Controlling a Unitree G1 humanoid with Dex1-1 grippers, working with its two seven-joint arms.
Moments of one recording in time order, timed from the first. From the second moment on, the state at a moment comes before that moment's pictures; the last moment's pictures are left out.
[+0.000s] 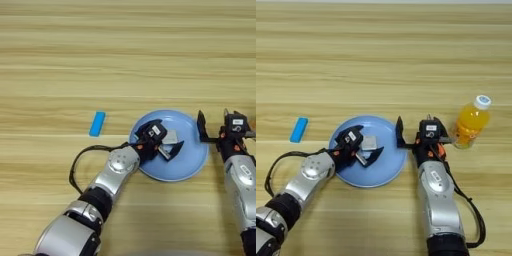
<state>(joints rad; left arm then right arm) -0.42 -0.06 -0.28 0.94 0.11 -0.37 -0.40 -0.03 -0.02 -0.08 0.15 0.04 -0.10 0.05</state>
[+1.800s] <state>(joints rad) -0.34 -0.06 -0.22 0.71 0.07 -0.32 -0.46 -0.03 -0.02 -0.09 0.15 0.05 -0.10 0.05</state>
